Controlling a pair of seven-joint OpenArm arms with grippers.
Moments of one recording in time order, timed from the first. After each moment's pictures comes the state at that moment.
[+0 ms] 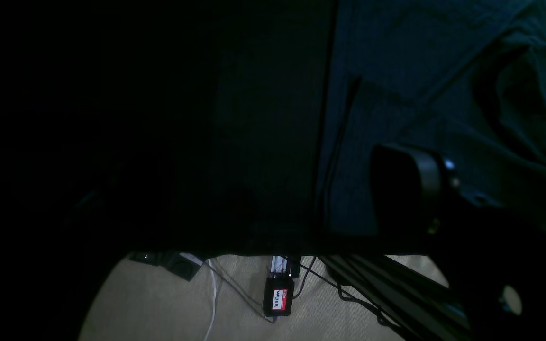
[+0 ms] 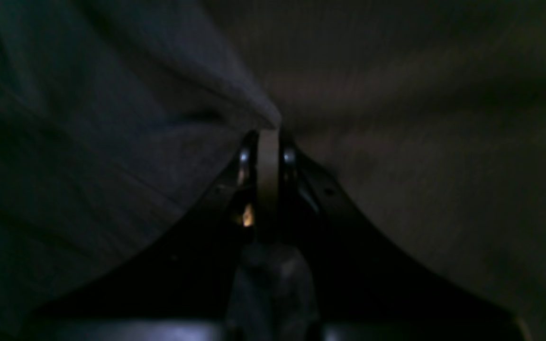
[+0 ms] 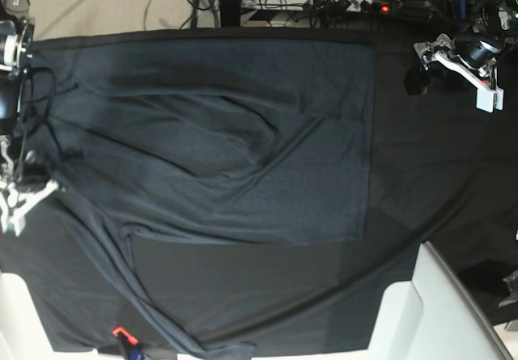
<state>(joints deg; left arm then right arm) 25.3 -11.6 -42.5 95.0 -41.1 -33.1 54.3 21.1 22.2 10.6 38.5 8.8 15.6 -24.8</state>
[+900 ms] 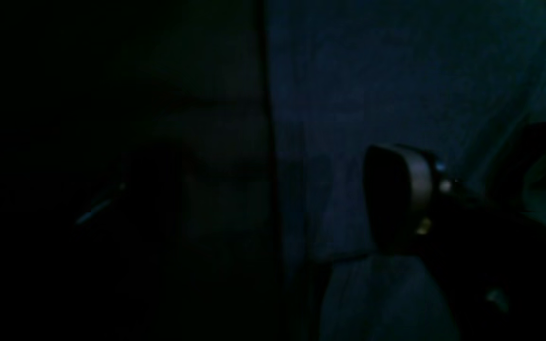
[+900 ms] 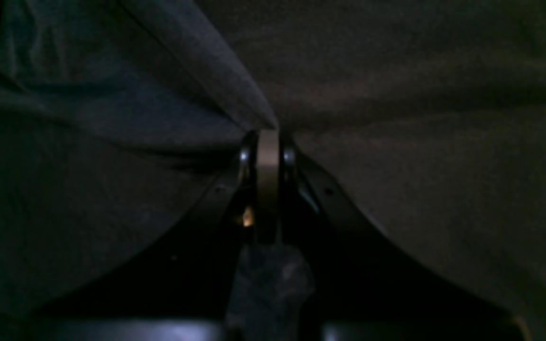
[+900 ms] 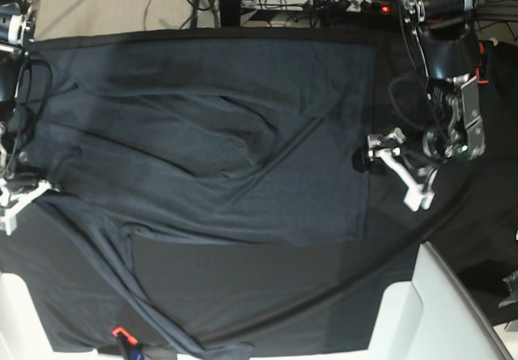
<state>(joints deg) -10.7 -15.1 -18.3 56.1 -22.0 -33.1 48.8 15.7 21.6 14.8 48.2 9.0 15.7 -28.4</state>
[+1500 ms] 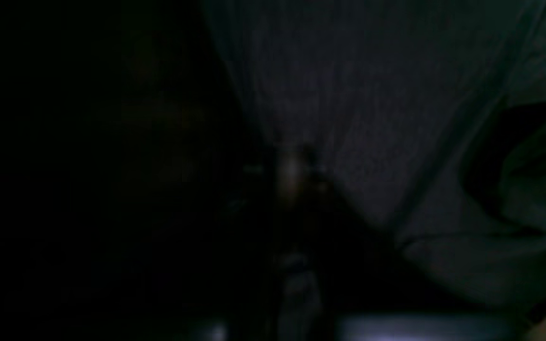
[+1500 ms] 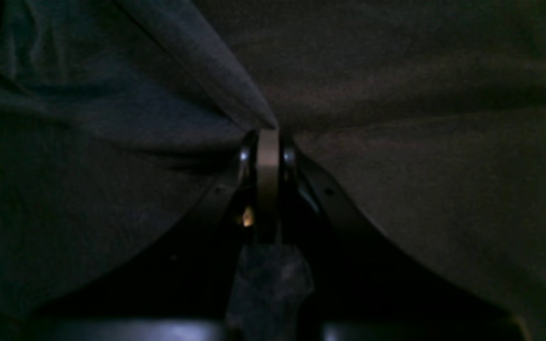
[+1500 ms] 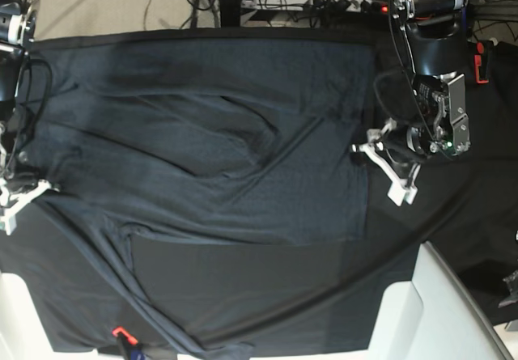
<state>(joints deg) -9.6 -12.9 -17.9 55.6 -22.4 -33.1 48.6 15.7 21.7 14.8 48.2 8.9 15.7 -28.4</state>
